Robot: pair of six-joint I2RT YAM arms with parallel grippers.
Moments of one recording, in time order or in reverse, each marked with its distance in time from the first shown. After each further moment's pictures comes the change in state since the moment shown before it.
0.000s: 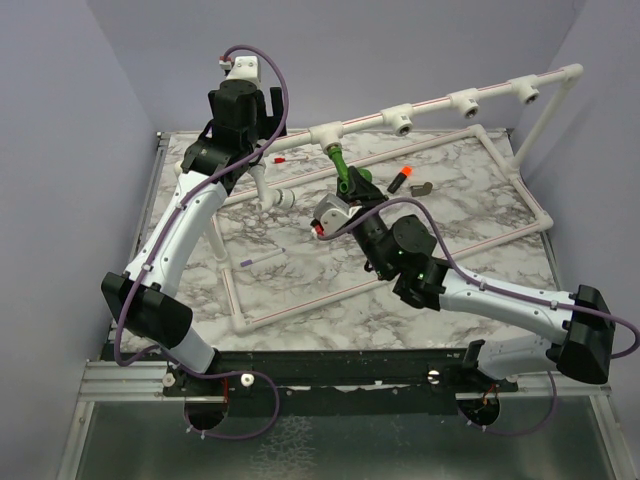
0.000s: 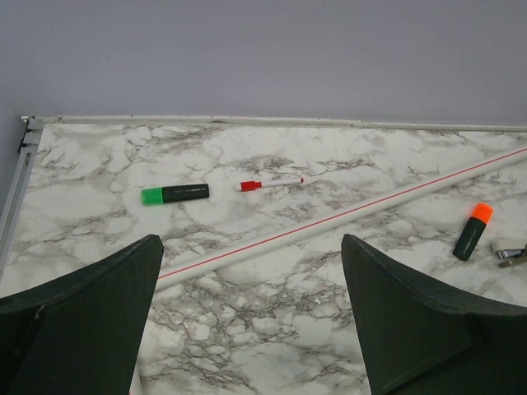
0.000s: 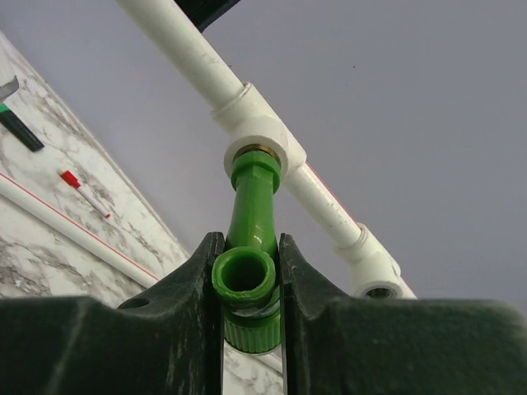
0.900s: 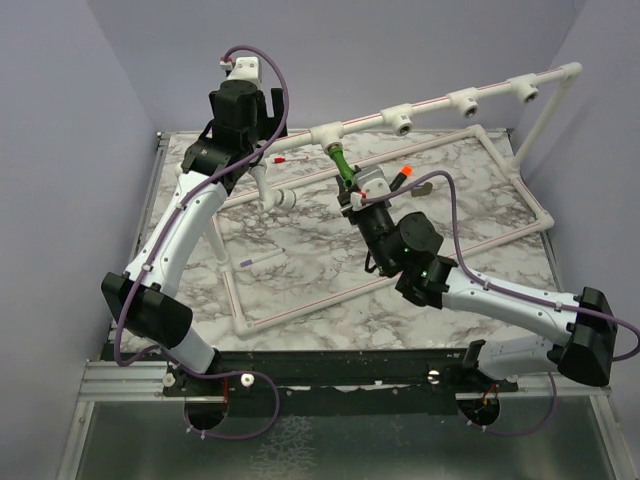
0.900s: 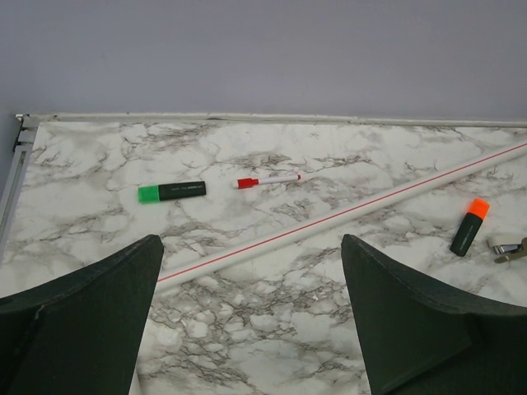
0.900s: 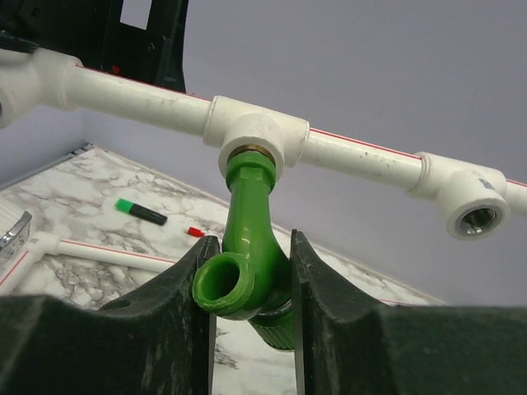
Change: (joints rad) left arm -0.002 0.000 0.000 -0.007 0.010 0.000; right arm -0.005 -0.010 0.016 0.029 0.086 0.630
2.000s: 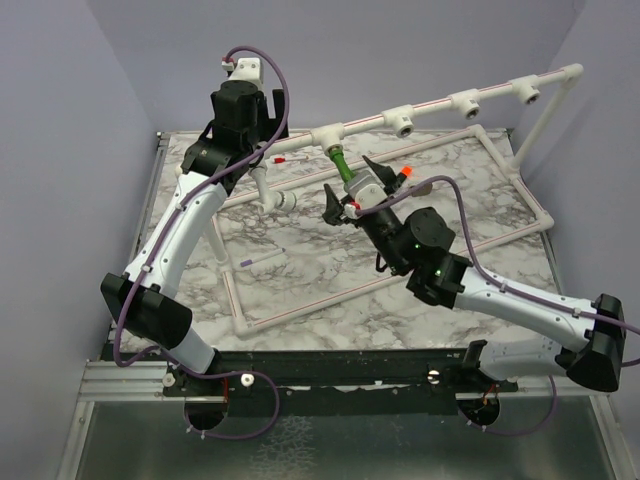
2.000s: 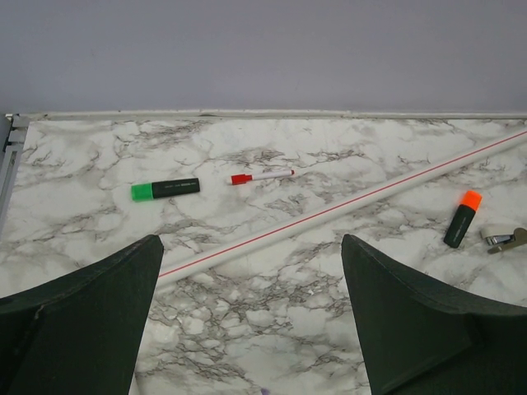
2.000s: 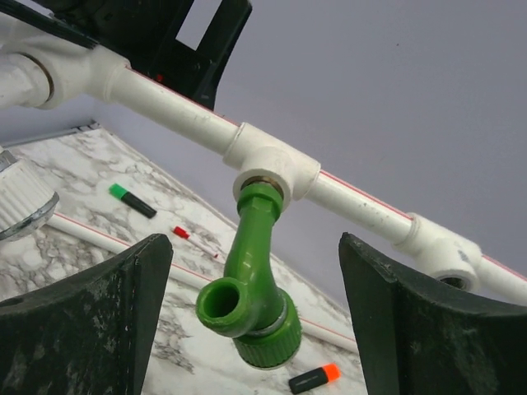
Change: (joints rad) left arm -0.002 -0.003 0.000 -0.008 0.018 0.000; right arm -0.003 -0.047 0.044 -0.137 -0.145 -0.128
